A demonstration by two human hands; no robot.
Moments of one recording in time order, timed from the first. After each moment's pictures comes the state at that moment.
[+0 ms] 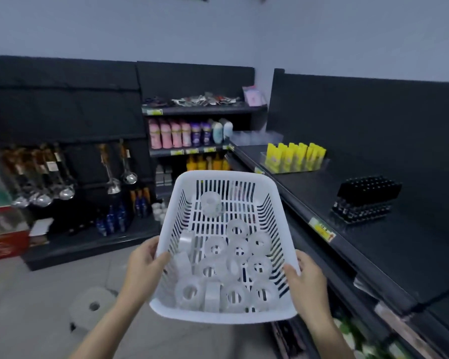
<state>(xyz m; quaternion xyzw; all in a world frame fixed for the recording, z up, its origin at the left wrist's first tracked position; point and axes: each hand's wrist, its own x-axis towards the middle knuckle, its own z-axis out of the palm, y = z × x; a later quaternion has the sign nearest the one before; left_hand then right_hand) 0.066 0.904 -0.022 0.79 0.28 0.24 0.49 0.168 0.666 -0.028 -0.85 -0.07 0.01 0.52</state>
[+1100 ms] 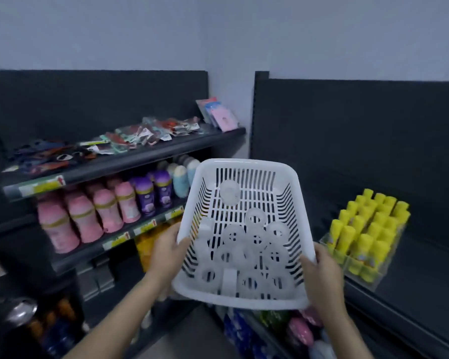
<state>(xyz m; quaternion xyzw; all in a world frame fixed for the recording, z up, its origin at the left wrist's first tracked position) 0.686 1.285 -0.001 0.87 0.02 0.18 0.45 0.662 1.033 -0.017 -0.84 0.12 -0.17 0.50</state>
